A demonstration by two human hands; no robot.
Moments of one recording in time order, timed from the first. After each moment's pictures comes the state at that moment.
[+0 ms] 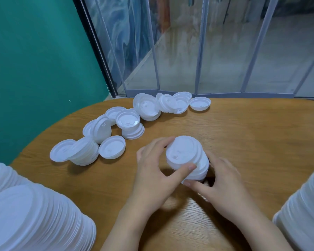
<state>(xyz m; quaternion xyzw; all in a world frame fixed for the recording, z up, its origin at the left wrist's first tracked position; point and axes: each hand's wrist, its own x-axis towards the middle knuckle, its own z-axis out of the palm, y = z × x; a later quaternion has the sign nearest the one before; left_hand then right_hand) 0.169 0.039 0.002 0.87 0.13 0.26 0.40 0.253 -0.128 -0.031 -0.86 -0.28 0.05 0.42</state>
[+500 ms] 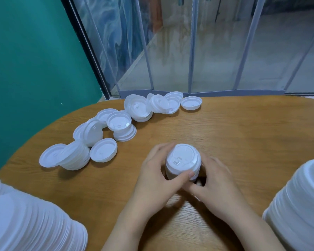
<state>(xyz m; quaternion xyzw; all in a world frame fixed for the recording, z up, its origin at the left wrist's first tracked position) 0.180 0.031 -0.009 0.87 0.09 0.20 0.44 0.255 -0.129 -0.033 -0.86 -0.29 0.05 0.41</state>
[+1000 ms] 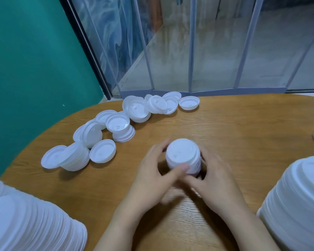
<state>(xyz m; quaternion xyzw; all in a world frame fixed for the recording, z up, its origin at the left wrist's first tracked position) 0.185 0.029 0.000 0.85 0.11 0.15 0.49 0.258 -0.131 -0.023 -0.86 -0.25 0.02 0.45</state>
